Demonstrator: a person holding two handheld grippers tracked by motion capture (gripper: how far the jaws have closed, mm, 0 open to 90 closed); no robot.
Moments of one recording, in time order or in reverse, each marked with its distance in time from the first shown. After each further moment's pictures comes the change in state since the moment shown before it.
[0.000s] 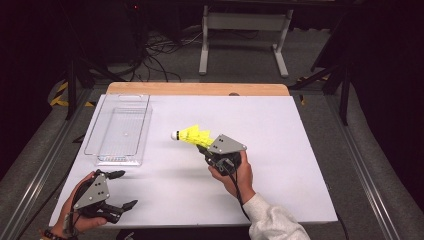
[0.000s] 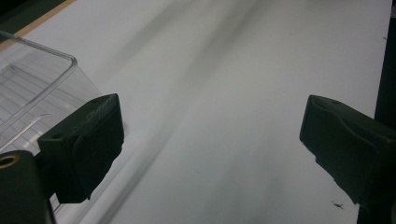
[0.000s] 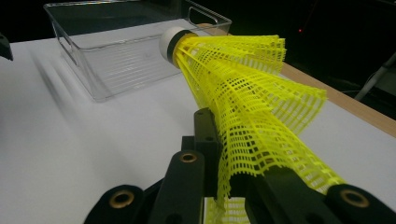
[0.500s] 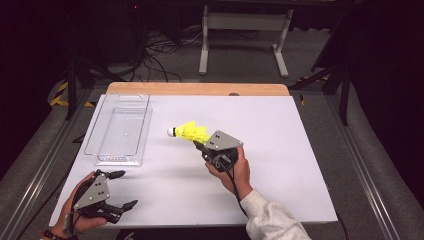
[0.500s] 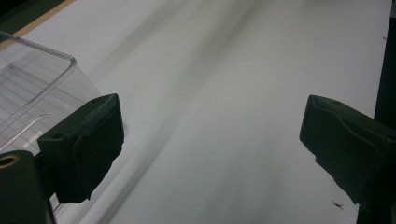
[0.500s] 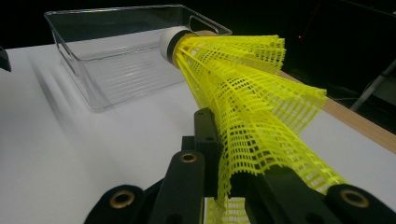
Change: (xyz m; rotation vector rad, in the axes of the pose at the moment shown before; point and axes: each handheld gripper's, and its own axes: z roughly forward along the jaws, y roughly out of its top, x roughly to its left) left arm 0.000 0.000 0.001 0.001 -0.002 -0.002; right arm 0.000 0.012 0.006 -0.011 0.003 -0.021
